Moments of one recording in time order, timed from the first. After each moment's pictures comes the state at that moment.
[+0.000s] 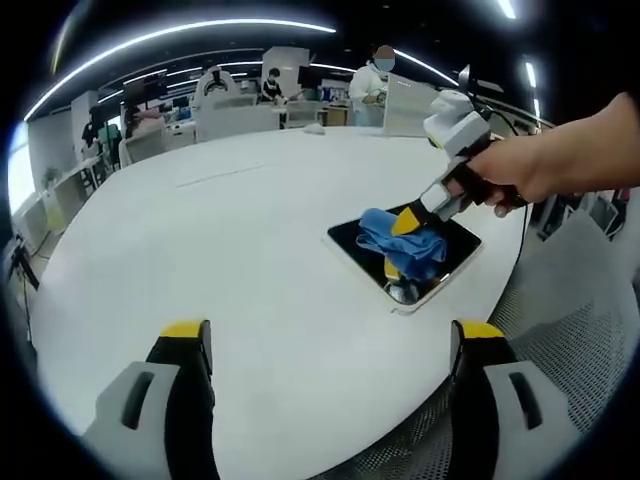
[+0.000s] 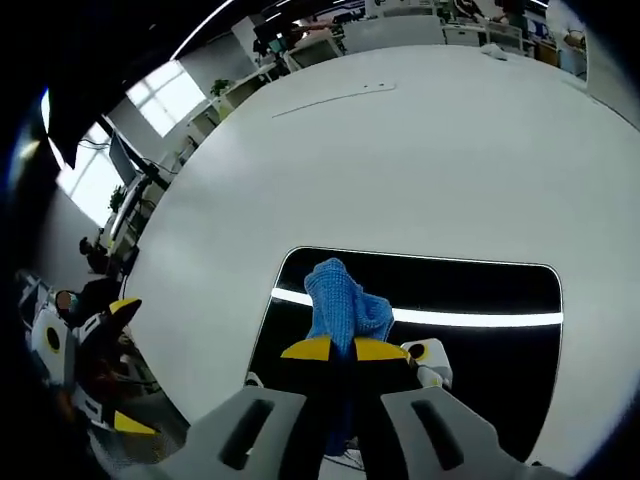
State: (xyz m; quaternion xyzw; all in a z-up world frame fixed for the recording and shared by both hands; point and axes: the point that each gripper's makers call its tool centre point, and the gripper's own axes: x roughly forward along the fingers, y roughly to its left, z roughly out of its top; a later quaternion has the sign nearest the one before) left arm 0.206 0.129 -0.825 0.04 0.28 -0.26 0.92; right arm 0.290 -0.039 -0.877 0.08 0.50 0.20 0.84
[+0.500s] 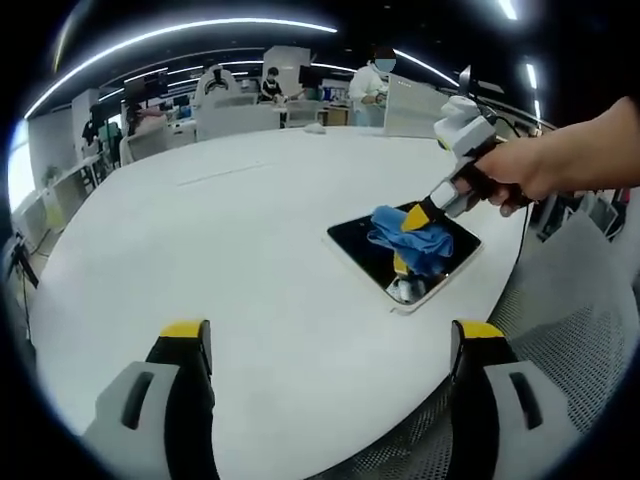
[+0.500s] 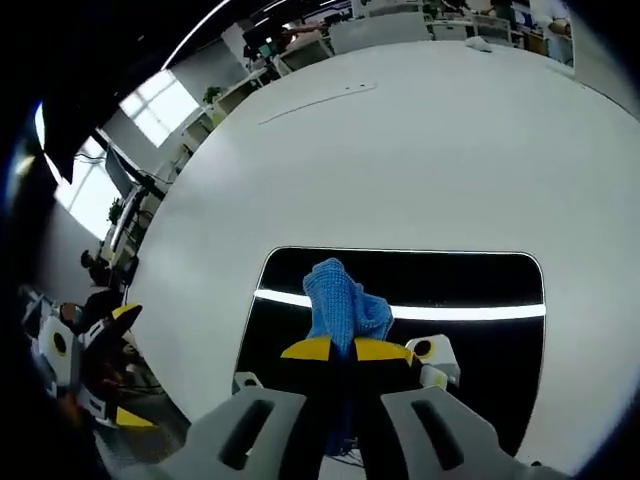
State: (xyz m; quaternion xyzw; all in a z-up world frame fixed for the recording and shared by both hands) left arm 0.206 0.128 -0.825 0.04 0.28 -0.26 0.92; right arm 0.290 -0.060 -0.877 0.10 0.51 0.19 0.84
